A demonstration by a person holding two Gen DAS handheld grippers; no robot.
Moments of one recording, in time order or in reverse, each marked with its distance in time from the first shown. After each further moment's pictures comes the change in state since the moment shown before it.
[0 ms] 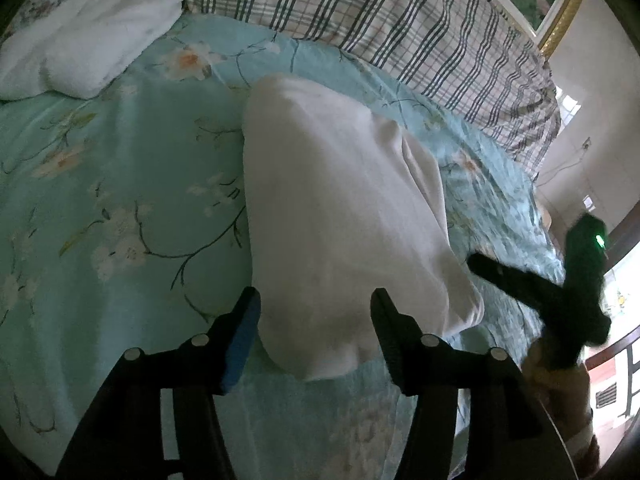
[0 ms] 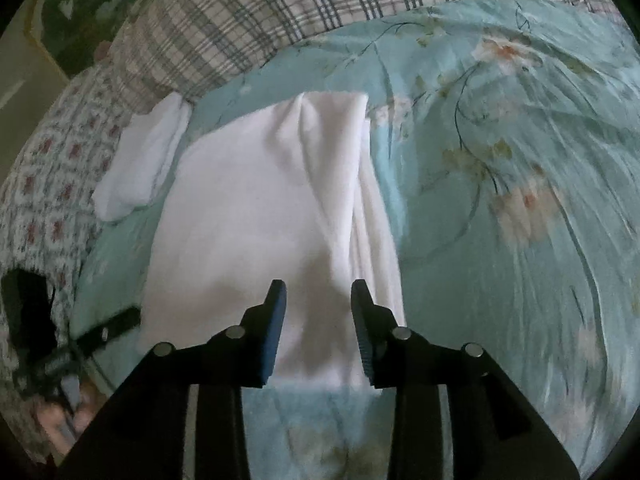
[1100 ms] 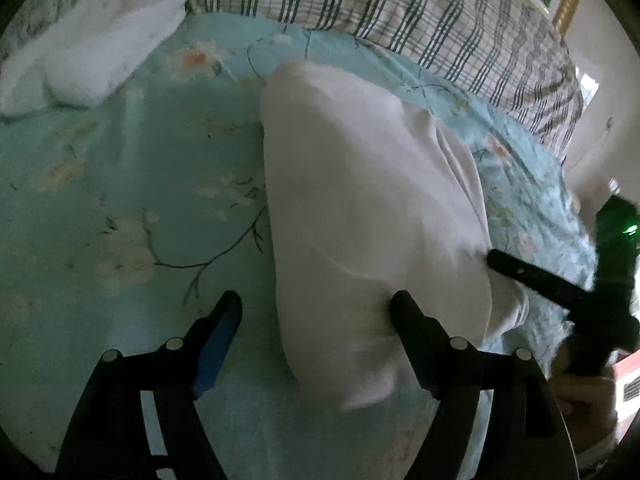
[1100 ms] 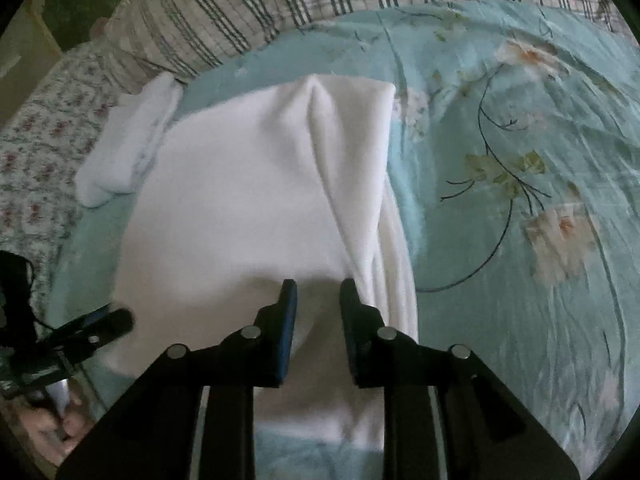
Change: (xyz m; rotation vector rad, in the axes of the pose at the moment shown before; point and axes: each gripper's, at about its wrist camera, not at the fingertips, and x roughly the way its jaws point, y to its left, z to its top) left arm 0.014 -0.005 -0.005 0.065 0.006 0.139; right arm 0.020 0.020 -0.013 -0.078 0.021 -0.051
